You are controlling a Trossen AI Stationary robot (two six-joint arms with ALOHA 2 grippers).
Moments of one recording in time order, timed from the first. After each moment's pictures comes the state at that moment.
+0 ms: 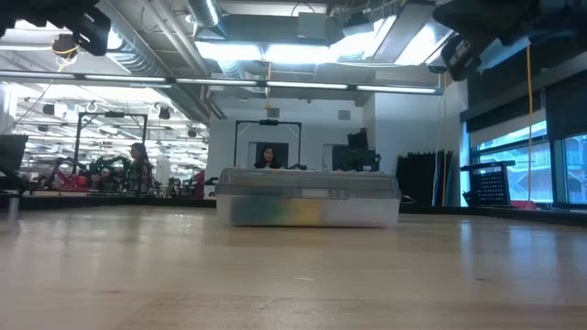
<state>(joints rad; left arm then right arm) -0.67 0.32 0.23 0.12 -0.56 -0.09 0.22 0.80 0.41 0.24 0.00 0.31</state>
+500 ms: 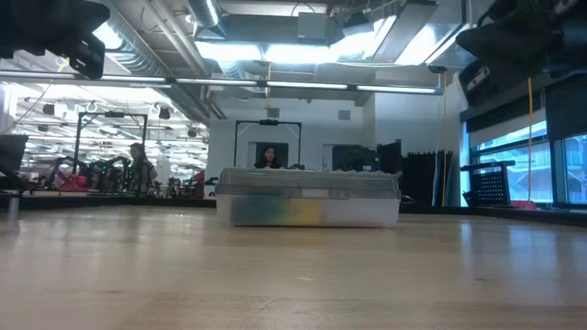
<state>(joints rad) -0.64 0.09 0.07 0.14 -0.56 -0.05 0.22 0.66 0.16 0.47 0.01 0.31</state>
